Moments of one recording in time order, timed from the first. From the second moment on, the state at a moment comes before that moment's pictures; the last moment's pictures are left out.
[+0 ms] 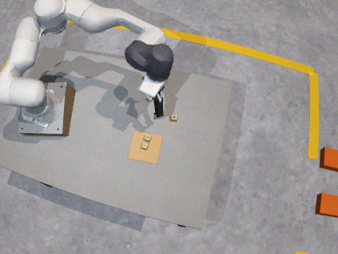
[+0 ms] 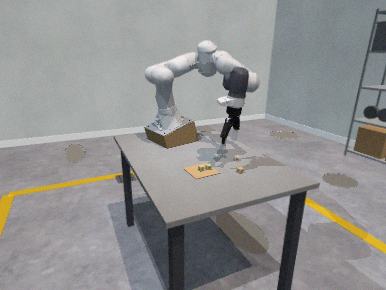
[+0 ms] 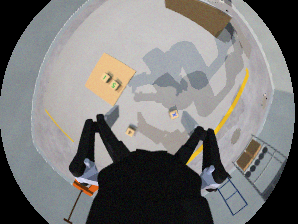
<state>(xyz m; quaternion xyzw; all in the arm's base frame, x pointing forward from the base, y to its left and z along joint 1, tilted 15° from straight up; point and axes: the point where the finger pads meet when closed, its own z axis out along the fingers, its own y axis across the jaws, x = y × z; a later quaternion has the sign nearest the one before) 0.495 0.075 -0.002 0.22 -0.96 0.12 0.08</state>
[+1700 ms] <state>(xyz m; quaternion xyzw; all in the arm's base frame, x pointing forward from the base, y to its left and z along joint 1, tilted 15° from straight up) 0.475 0.165 0.001 0.44 -0.89 0.12 0.05</state>
